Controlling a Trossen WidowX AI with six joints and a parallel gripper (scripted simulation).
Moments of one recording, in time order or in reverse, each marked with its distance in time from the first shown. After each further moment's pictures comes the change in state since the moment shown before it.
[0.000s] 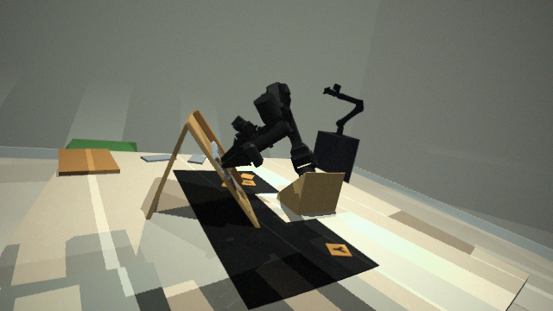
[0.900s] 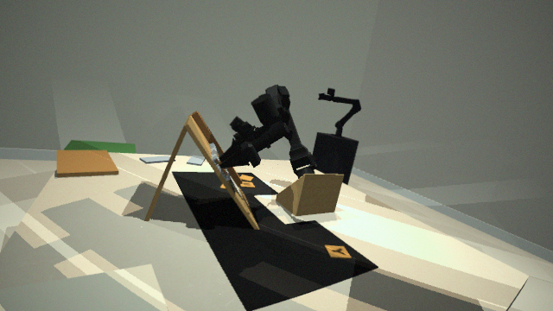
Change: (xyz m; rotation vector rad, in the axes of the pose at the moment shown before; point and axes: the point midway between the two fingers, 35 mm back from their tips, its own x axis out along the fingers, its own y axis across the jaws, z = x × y) arm 0.000 -0.015 0.000 -0.001 0.000 0.000
